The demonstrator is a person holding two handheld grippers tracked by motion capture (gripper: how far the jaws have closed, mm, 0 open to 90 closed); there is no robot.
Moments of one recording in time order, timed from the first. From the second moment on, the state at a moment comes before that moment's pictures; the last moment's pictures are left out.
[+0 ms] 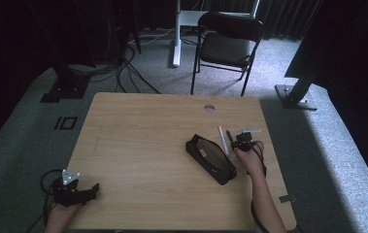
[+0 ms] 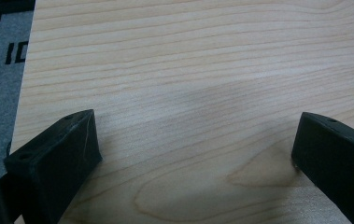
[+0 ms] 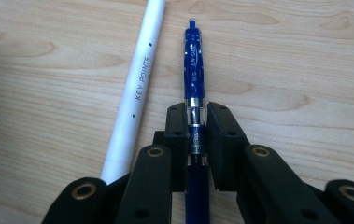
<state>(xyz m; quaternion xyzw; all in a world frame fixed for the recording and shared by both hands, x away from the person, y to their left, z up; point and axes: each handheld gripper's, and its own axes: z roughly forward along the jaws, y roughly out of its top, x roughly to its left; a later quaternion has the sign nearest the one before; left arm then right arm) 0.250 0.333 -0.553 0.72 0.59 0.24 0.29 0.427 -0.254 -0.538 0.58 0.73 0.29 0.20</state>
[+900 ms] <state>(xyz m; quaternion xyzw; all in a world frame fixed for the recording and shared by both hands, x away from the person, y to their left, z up) 0.250 0.333 -0.553 0.72 0.59 0.24 0.29 0.404 -0.275 -0.507 0.58 0.72 0.33 0.19</state>
